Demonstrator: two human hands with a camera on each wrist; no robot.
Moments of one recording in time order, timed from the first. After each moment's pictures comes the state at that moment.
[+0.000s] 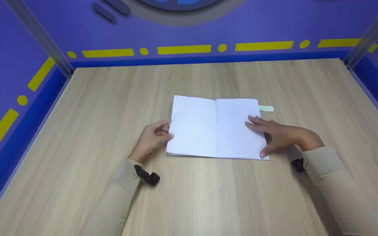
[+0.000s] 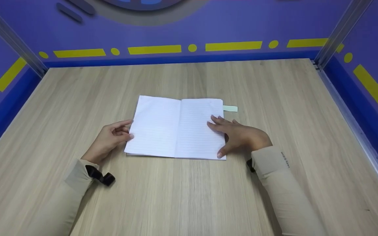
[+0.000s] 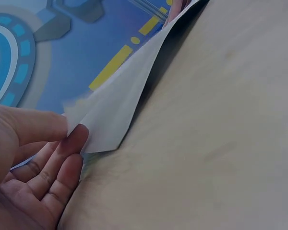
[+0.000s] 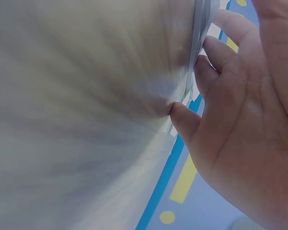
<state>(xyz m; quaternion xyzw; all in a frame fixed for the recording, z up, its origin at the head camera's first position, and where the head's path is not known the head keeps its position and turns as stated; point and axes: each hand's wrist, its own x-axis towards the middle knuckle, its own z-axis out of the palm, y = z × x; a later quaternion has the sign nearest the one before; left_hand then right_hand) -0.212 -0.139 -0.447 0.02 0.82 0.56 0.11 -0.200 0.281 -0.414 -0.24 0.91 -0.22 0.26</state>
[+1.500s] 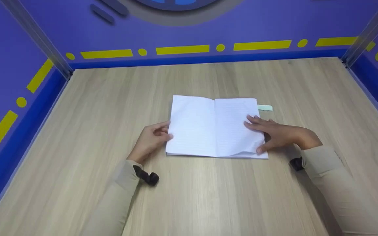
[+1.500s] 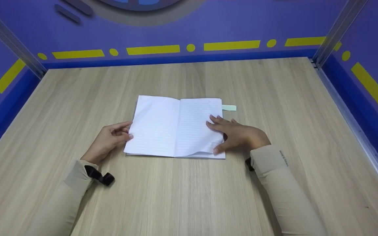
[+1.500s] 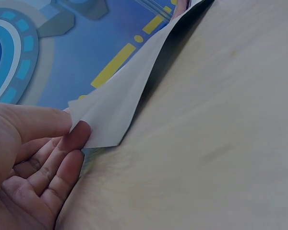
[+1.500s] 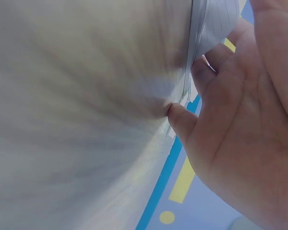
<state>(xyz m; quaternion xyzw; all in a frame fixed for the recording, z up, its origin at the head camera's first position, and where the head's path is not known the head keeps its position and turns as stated) -0.213 -0.140 -0.448 0.02 0.83 0.55 0.12 -0.199 0.281 -0.415 -0.25 0.90 -0.24 0.27</state>
